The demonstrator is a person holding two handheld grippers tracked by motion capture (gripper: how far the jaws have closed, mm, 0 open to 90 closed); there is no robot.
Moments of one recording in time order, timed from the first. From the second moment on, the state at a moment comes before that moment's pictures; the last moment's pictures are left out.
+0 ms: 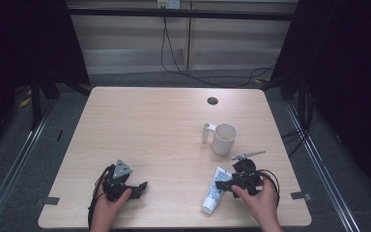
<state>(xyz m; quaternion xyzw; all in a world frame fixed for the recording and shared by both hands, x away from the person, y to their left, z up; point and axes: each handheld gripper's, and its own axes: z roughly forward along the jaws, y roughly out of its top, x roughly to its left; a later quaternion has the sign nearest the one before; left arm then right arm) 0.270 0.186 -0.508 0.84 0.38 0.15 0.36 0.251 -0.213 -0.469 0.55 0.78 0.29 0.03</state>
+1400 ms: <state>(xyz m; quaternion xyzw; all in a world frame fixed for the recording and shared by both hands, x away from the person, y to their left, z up) 0.271 0.186 -0.508 0.84 0.37 0.15 0.36 0.264 -0.197 -0.473 0.59 0.77 0.26 0.02</state>
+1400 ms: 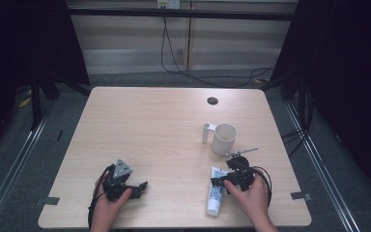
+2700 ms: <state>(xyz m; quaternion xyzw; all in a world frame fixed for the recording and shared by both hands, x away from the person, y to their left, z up) 0.271 0.185 -0.508 0.84 0.37 0.15 0.36 0.251 -0.196 -0.438 0.51 0.78 0.34 0.12</state>
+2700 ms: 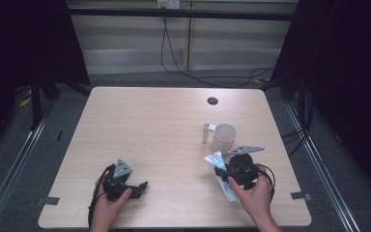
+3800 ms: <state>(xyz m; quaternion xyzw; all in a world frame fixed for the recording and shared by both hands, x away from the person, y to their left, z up) 0.271 0.185 -0.508 0.84 0.37 0.15 0.36 0.255 -0.215 -0.393 0.49 0.73 0.44 0.19</state>
